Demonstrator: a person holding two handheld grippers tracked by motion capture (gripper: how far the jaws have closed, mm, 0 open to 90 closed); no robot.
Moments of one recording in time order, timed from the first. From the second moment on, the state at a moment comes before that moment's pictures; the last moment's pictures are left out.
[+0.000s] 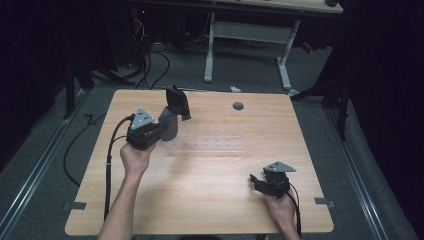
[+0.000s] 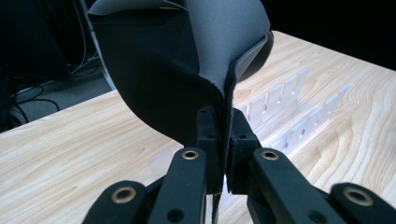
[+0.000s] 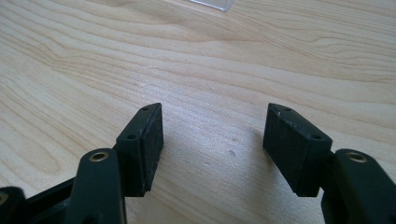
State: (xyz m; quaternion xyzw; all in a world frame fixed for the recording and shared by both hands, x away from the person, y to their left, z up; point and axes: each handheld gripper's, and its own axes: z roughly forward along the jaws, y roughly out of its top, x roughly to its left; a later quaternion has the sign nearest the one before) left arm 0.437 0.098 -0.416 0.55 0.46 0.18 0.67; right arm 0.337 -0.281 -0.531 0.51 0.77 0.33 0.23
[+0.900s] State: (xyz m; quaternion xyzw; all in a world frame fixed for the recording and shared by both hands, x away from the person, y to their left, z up) left arm 0.437 0.095 -0.423 0.55 0.46 0.19 0.67; right arm 0.337 -0.281 -0.531 0.51 0.77 0.33 0.23
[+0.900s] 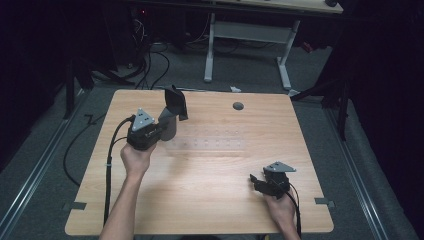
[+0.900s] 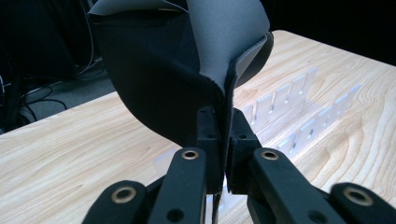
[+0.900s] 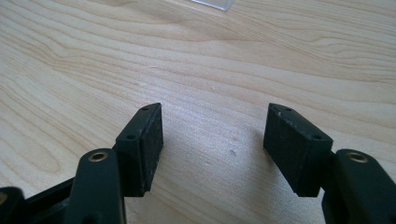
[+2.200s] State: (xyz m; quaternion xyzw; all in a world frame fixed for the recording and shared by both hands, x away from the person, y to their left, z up) left arm 0.422 0.106 -0.460 0.54 0.51 0.15 0.65; right arm 0.337 -0.281 -0.531 0.50 0.77 0.33 0.23
